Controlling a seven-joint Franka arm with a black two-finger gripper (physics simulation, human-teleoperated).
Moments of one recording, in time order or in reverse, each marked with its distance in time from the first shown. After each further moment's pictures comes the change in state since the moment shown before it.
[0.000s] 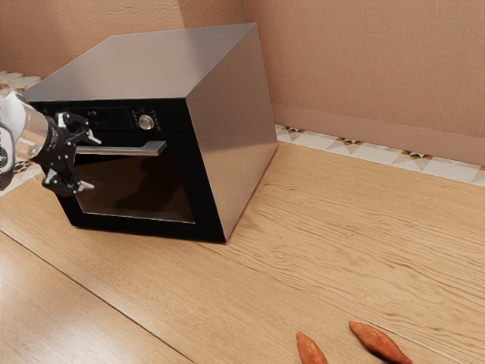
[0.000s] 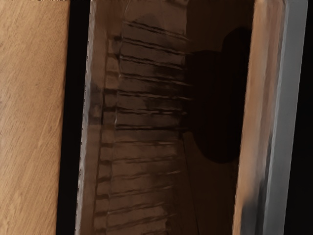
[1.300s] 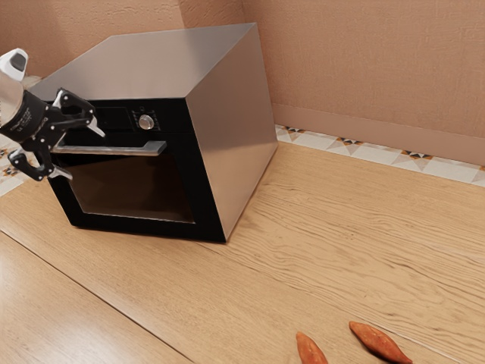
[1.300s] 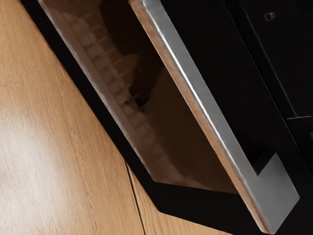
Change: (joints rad) arm -0.253 -0.148 0.143 0.139 0.062 -0.405 0.468
